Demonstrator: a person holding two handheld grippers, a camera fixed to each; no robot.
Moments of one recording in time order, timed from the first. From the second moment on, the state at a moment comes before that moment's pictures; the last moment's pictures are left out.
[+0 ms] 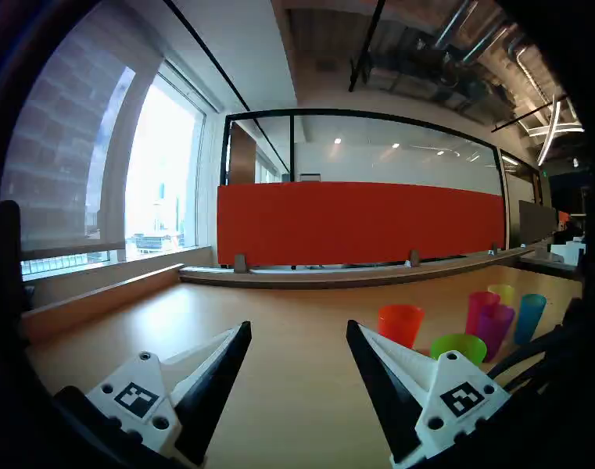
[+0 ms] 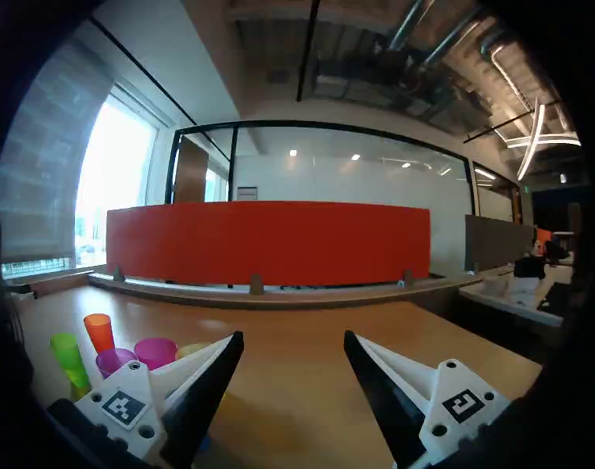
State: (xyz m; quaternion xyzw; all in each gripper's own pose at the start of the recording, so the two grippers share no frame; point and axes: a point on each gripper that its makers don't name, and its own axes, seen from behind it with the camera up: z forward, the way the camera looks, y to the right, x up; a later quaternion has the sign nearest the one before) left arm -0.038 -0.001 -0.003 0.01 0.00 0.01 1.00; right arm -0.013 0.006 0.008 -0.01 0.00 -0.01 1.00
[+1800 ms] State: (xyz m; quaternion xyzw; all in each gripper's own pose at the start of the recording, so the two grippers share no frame) left arm -0.038 -0.001 -0.004 0.01 0.00 0.01 1.00; right arm -0.044 -0.002 -0.001 0.00 0.00 -0.01 1.00
